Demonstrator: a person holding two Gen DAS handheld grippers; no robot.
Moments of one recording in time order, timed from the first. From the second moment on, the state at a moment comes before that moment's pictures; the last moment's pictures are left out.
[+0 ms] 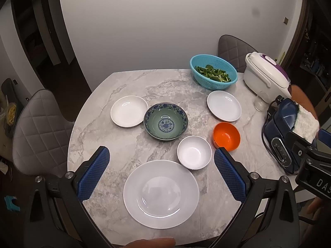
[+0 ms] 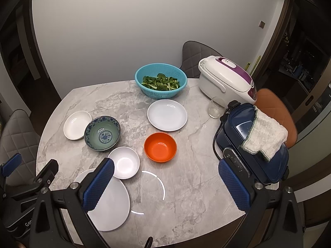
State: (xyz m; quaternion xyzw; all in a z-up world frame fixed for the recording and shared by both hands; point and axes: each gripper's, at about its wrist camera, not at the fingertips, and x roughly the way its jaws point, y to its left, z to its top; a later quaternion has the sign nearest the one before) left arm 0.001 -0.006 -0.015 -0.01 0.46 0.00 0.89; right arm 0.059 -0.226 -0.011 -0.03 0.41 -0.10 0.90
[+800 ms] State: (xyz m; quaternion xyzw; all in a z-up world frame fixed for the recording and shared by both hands) left arm 0.003 -0.007 -0.020 -0.01 0.46 0.00 0.89; right arm 0.060 -0.227 -0.011 -0.03 0.42 -0.10 0.90
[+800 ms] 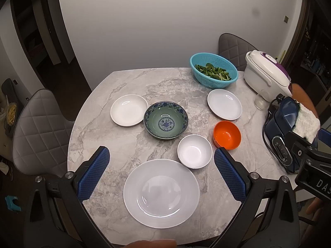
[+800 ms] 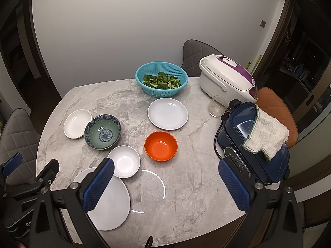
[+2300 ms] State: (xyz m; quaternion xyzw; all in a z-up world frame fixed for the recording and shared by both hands) left arm 0.004 -0.007 -0.025 -0.01 0.47 0.01 0.89; right arm 0.062 -0.224 -0.020 -0.03 0.42 -0.10 0.90
